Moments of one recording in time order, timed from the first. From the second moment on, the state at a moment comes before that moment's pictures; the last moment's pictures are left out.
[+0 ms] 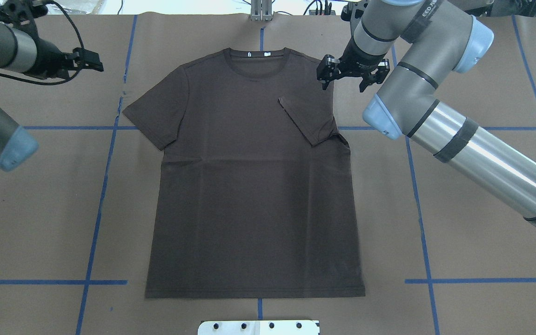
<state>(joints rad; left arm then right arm) -0.97 -1.94 -1.50 -2.26 -1.91 -1.17 0.90 -0.85 1.39 -1.43 2.17 0.93</state>
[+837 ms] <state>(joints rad) -0.80 -2.01 -1.34 -2.27 -1.62 -1.33 0.92 -0.86 1.40 -1.43 2.18 0.92</state>
